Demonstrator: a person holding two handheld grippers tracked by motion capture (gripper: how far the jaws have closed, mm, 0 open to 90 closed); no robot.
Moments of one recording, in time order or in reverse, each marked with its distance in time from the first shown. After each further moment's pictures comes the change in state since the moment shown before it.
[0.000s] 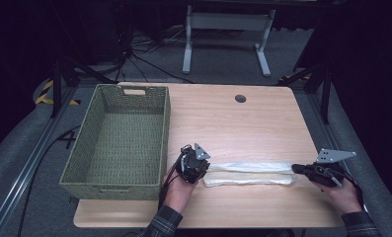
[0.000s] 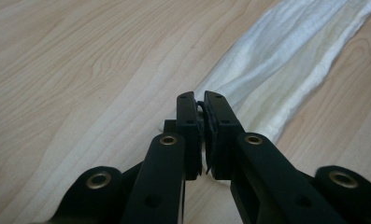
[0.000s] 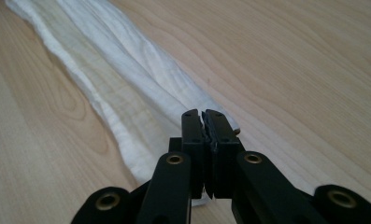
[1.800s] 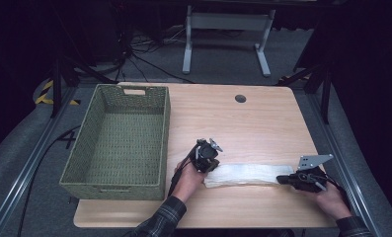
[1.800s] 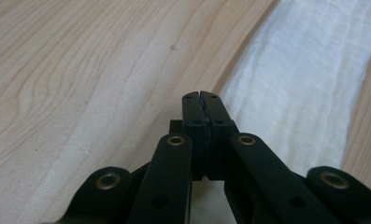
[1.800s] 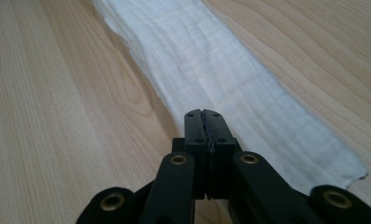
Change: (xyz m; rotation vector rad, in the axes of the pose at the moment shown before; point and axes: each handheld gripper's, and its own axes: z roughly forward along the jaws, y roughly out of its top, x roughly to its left) left arm 0.013 0.027 0.064 0.149 -0.133 0.075; right arm 0.025 0.006 0.036 0.086 0.170 -0.036
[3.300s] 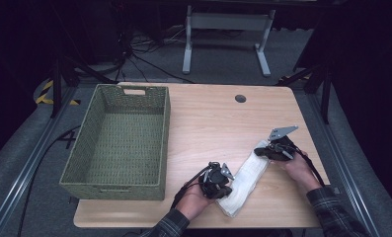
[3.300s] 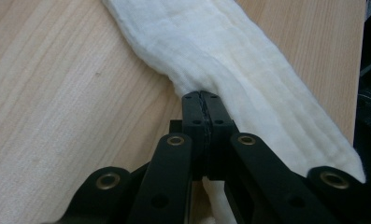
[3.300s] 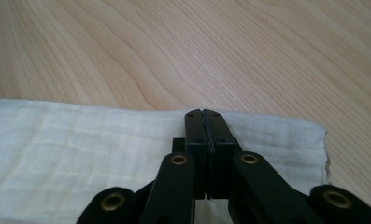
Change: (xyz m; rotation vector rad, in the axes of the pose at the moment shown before) left arm -0.061 -0.023 -0.004 0.018 -0.203 0.144; right arm -0.048 0.077 0.064 0.022 -0.076 -0.031
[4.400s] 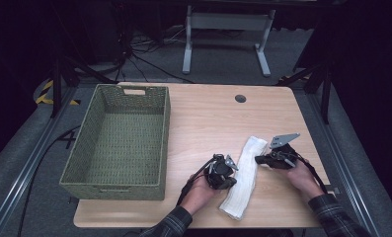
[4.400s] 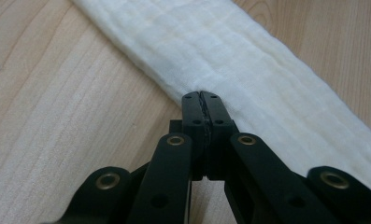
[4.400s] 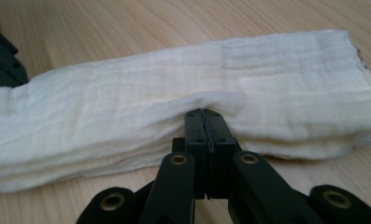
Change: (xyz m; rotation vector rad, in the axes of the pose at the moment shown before) left arm 0.017 0.018 0.016 -0.030 0.010 0.000; right arm 0.019 -0.011 -0.001 0.006 0.052 -0.001
